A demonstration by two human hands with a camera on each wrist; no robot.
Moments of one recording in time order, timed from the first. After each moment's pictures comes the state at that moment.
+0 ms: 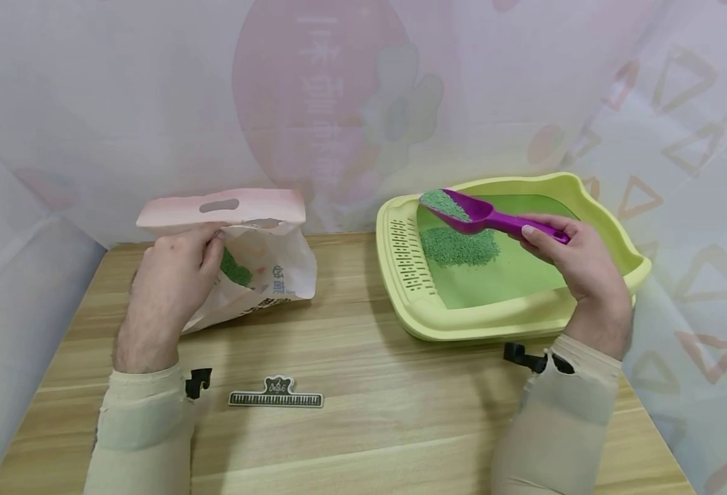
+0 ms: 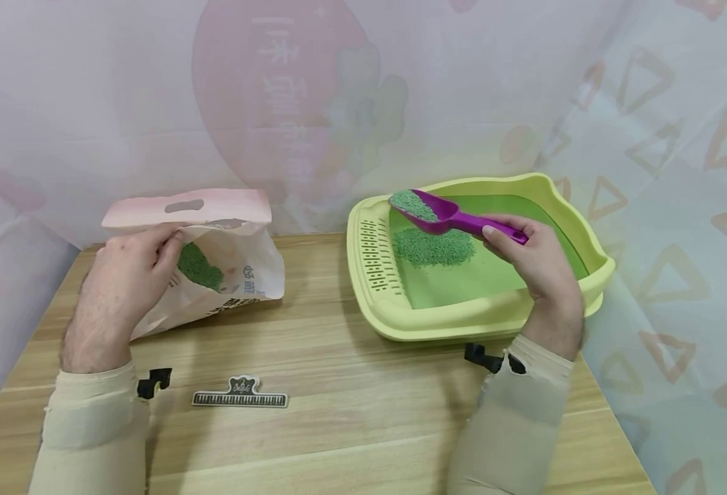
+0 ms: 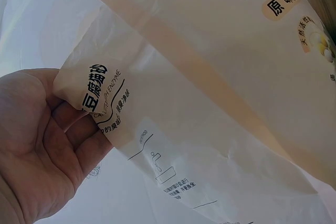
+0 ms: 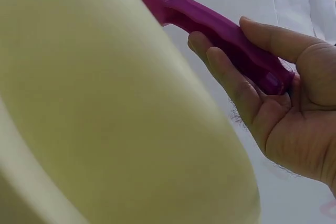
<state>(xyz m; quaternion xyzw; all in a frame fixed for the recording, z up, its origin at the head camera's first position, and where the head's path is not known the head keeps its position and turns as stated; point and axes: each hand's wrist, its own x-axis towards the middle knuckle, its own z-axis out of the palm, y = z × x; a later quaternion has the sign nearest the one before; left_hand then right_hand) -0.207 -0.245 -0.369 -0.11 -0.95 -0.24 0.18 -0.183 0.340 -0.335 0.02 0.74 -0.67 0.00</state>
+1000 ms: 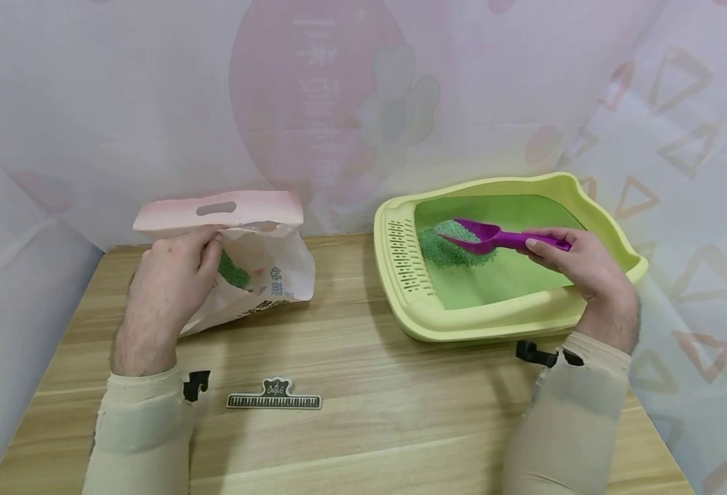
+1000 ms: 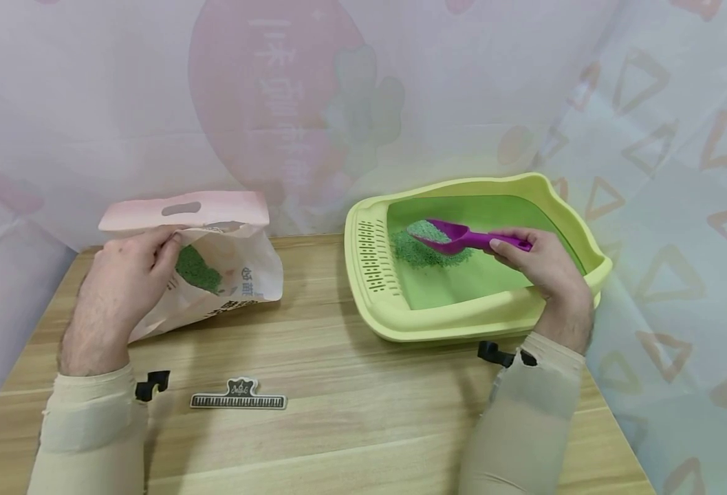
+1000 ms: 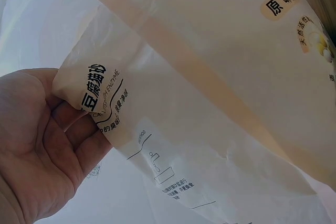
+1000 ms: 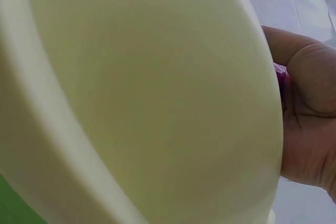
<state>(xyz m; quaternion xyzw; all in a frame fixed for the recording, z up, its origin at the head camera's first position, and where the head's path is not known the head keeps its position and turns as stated) -0.208 -0.245 -0.370 -0.10 -0.95 -0.23 0.18 -0.191 0.379 -0.344 0.06 0.90 -0.43 0.08</state>
